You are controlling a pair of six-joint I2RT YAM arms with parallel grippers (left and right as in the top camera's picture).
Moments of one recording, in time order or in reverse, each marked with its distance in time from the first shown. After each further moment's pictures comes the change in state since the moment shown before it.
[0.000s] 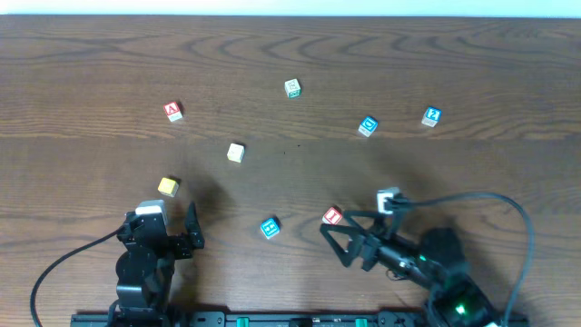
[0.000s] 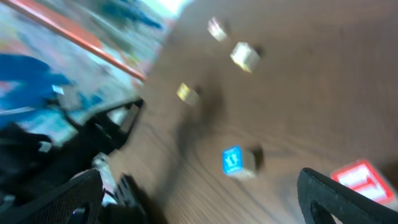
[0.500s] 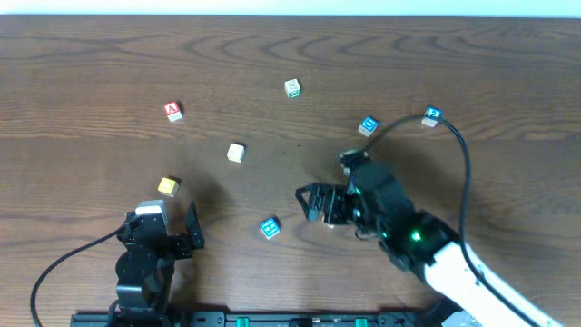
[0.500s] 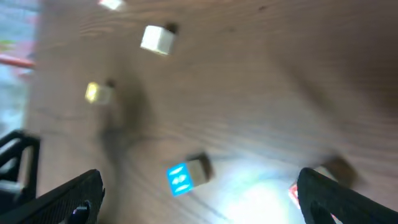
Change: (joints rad) left arm 0.000 0.000 0.000 0.000 0.000 0.000; right arm 0.121 0.617 0.484 -0.306 0.299 -0.003
